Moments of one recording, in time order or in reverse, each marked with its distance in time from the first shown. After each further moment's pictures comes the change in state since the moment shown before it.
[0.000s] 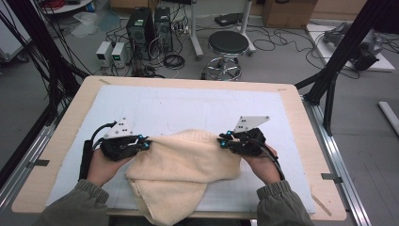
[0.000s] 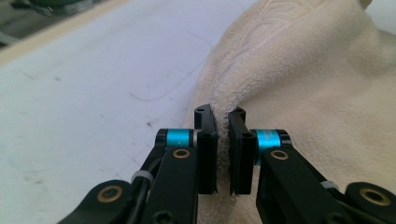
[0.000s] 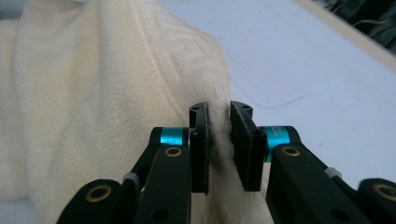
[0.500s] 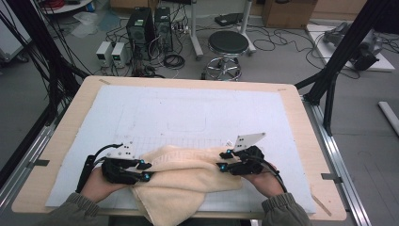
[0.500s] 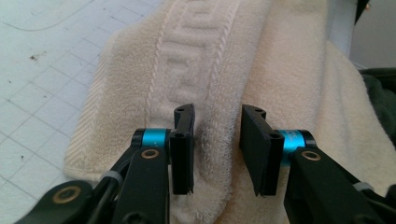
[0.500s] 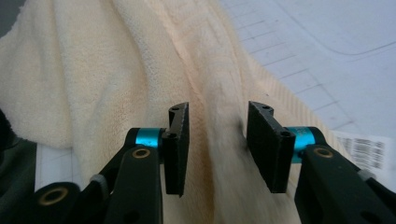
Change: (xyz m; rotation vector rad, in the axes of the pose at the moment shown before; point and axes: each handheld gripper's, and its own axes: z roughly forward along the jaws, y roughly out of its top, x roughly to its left) left arm -0.023 -0.037 0.007 0.147 -0.269 -0.036; right arm 0.020 -0.045 0.007 0.072 0.158 0.044
